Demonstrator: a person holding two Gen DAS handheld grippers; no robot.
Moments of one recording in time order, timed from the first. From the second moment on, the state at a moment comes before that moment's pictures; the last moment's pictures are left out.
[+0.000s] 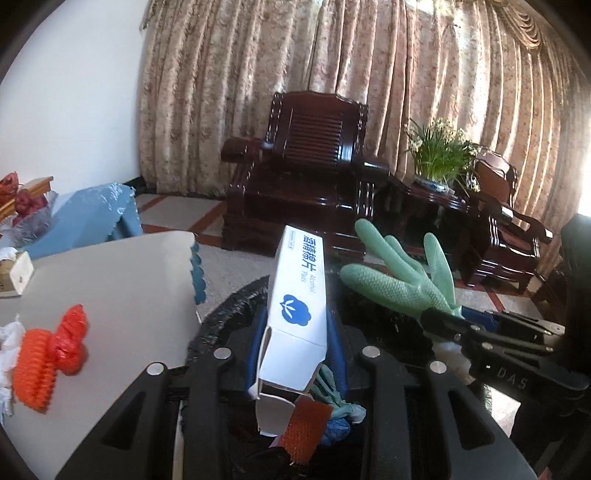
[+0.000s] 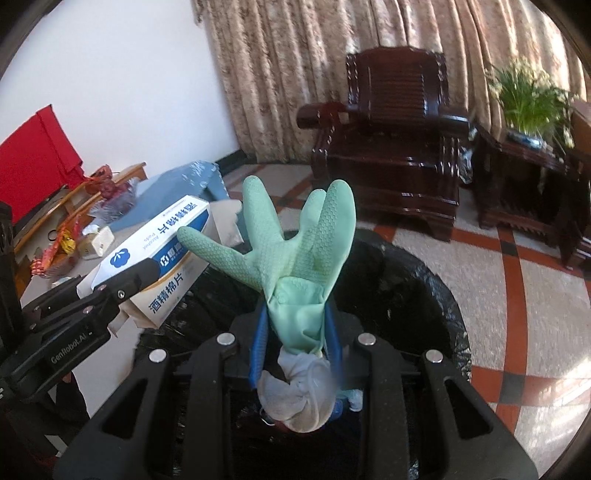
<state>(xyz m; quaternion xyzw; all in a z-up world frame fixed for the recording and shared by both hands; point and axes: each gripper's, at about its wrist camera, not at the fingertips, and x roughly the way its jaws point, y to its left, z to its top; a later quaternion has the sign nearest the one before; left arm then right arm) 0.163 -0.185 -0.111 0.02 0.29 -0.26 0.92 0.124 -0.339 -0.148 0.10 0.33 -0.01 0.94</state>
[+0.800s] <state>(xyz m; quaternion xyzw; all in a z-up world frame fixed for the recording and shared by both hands) 0.171 -0.134 -0.090 -0.02 0.27 -0.22 0.94 0.127 -0.326 -0.132 0.11 0.31 -0.04 0.94</state>
